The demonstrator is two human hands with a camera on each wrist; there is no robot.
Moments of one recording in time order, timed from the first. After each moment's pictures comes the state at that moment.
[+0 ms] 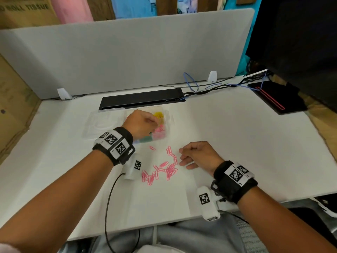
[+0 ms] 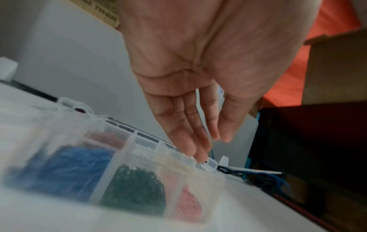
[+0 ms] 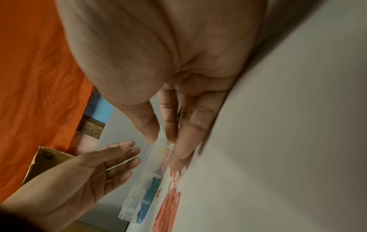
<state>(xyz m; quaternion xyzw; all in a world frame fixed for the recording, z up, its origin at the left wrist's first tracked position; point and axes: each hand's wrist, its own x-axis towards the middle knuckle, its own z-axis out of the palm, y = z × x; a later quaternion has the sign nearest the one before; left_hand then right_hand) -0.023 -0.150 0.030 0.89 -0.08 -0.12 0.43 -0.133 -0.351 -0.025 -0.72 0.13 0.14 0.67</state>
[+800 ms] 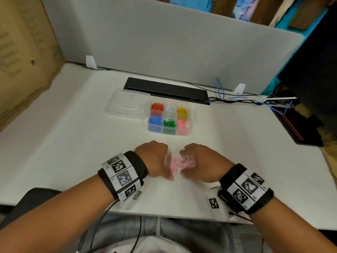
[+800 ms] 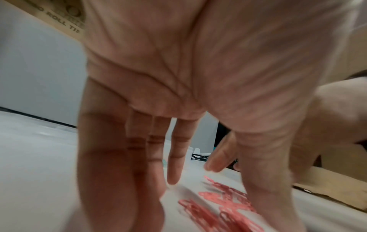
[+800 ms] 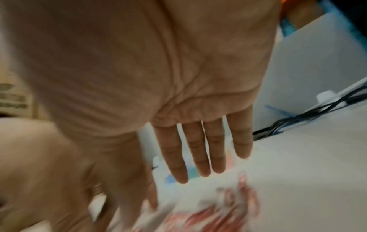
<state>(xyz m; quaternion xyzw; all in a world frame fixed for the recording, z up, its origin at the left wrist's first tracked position) -0.118 -0.102 0.005 0.95 -0.16 -0.23 0.12 -0.128 -0.294 0.010 -0.96 -0.16 0.19 0.13</state>
